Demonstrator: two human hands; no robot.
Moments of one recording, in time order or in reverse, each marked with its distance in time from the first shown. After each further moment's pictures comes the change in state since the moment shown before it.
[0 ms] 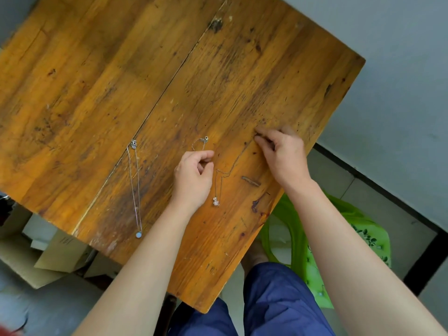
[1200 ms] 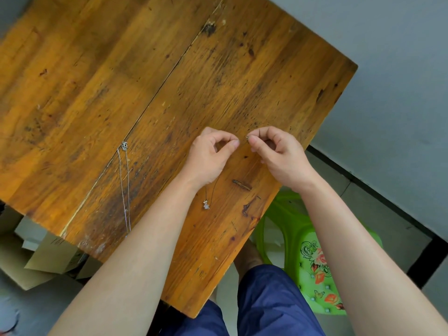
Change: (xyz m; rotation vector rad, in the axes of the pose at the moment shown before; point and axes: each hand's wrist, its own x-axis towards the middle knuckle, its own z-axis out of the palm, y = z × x) left_hand 0.035 0.045 0.018 -0.135 -0.195 0.156; right_hand 0.003 -0.012 -0.038 0.412 -0.291 0.102
